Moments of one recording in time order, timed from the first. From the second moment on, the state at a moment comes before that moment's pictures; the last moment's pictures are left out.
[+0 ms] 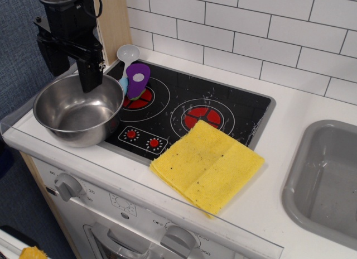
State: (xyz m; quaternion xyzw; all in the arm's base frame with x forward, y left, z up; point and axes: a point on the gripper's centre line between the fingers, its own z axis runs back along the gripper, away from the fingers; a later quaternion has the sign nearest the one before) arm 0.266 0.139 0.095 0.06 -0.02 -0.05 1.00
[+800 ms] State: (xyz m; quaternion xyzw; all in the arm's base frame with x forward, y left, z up) arm 0.321 0.157 0.094 0.01 -0.02 0.02 1.00
